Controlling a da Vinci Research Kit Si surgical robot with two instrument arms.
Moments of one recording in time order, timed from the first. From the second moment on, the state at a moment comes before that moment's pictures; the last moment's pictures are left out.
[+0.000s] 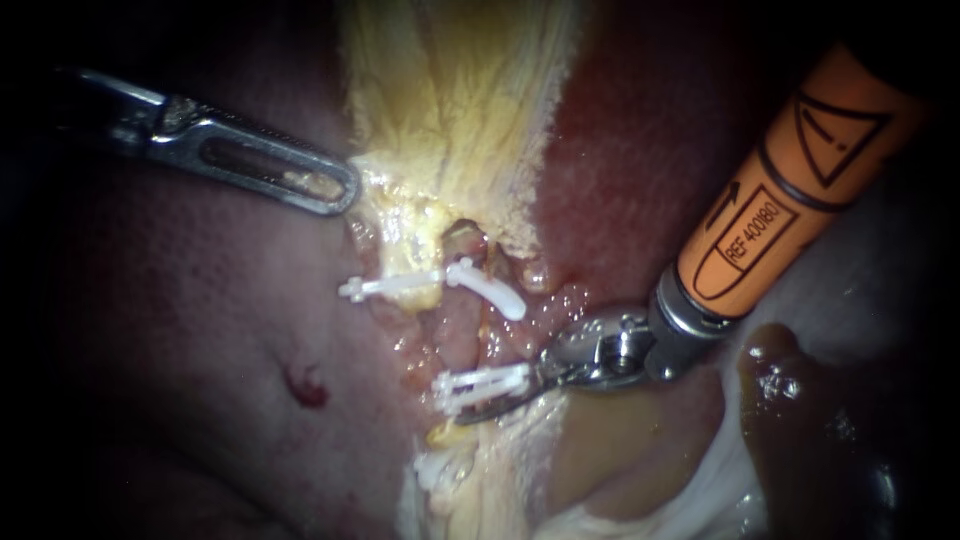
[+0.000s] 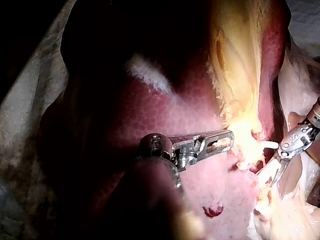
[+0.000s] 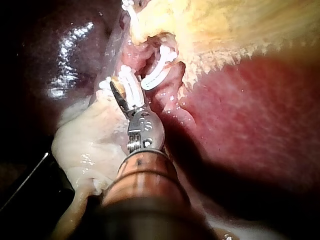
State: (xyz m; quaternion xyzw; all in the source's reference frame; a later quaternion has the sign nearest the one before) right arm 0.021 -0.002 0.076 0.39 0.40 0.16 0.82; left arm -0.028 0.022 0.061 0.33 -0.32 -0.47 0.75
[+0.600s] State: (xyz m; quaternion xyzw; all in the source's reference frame) right arm 0.021 -0.002 0.076 0.39 0.41 0.16 0.81; left arm -0.028 0.022 0.061 0.33 -0.31 -0.47 0.75
